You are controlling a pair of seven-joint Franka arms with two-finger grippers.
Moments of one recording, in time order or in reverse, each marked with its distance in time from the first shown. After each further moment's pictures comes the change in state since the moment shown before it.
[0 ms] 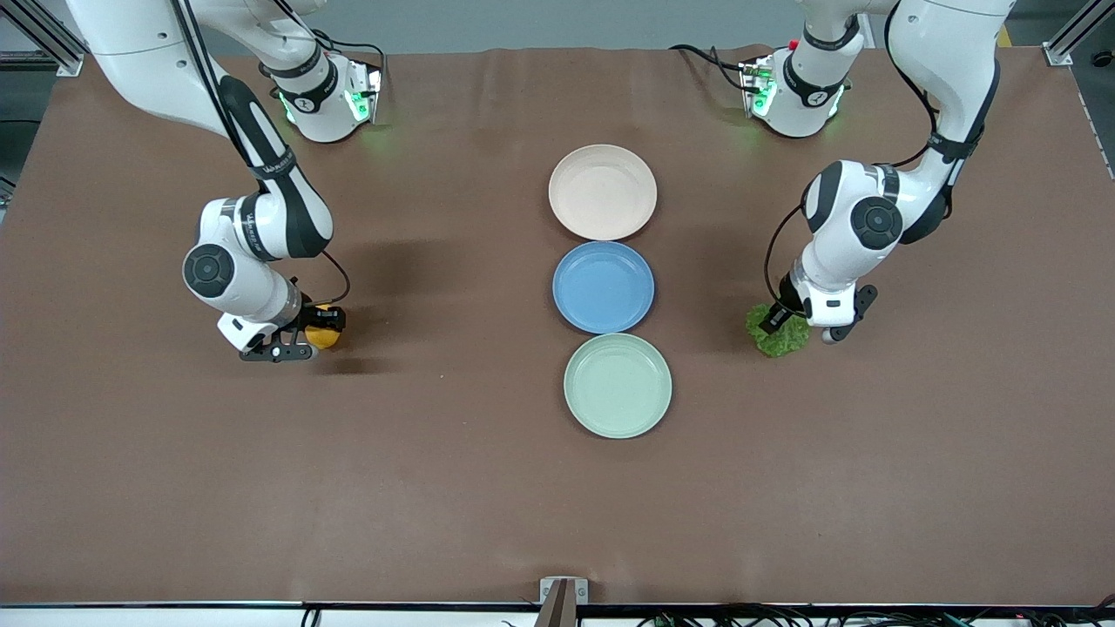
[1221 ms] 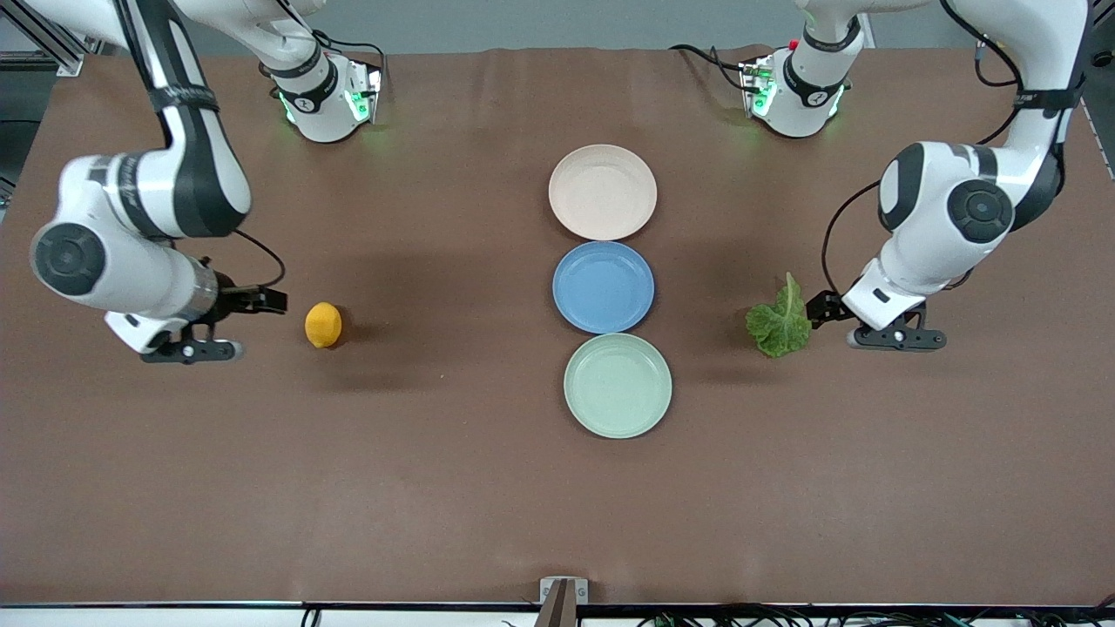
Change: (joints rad) left arm 0.124 -0.149 -0.001 0.172 0.067 -0.336 0.966; right arm -0.045 -0.197 -0.015 0.364 -0.071 -0.672 -0.019
